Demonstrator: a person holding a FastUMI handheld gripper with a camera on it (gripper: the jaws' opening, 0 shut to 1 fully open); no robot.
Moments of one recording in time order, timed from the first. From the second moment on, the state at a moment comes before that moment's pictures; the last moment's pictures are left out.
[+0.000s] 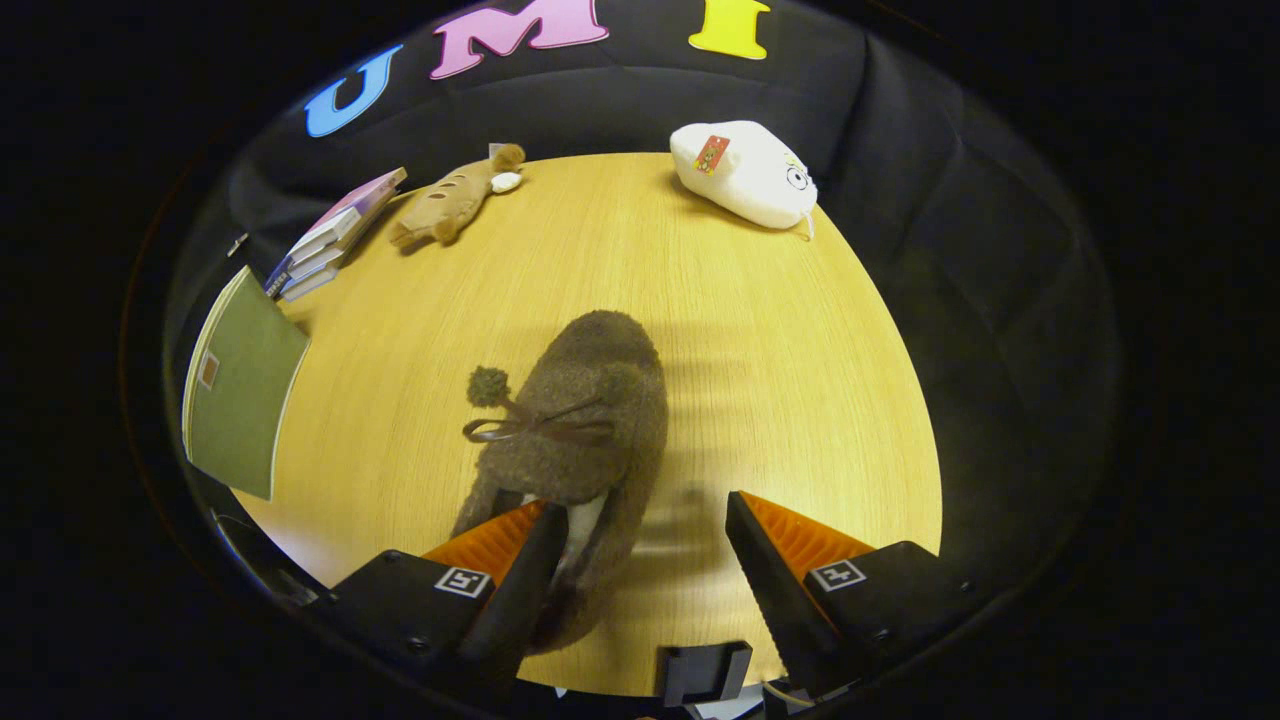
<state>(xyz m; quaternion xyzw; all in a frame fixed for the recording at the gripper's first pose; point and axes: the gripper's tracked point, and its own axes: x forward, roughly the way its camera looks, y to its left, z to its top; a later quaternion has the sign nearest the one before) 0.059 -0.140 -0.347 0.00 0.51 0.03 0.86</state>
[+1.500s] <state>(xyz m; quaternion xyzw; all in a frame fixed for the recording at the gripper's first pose) 0.041 0.025 -0.220 0.16 0.48 0.05 0.86</state>
